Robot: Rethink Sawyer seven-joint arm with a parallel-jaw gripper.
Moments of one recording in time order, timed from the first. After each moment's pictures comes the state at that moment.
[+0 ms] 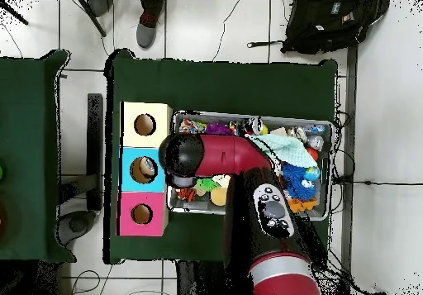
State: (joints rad) arm -0.23 -0.62 0.15 1.61 -0.12 0.84 1.80
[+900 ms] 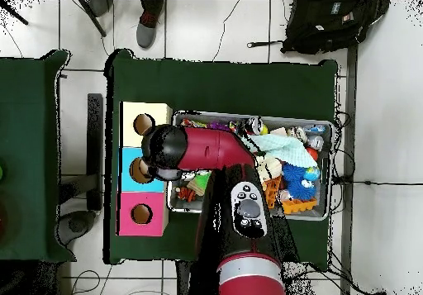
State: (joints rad) arm -0.11 -0.59 0.04 1.54 0.01 0.84 1.82
